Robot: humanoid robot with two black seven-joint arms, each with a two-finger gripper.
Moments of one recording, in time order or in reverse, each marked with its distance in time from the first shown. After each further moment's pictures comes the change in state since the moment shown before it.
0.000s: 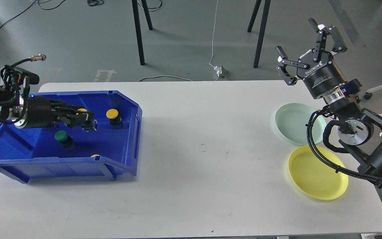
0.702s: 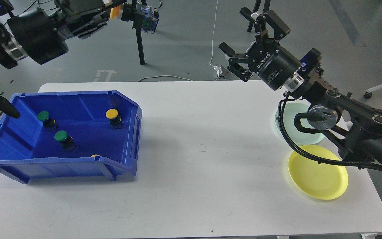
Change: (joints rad) left arm 0.002 -0.180 -0.363 -0.140 -0.789 -0.008 0.000; right arm 0.232 0.080 -0.202 0.148 -0.289 -0.062 0.000
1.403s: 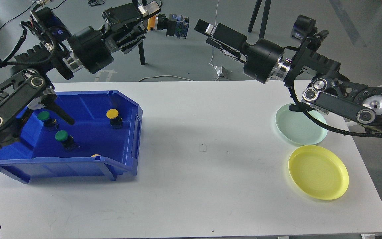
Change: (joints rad) left arm -0.002 -0.294 0.008 0.230 -0.009 0.000 0.000; right arm 0.251 -0.146 -0.320 0.161 -0.527 -0.469 0.000
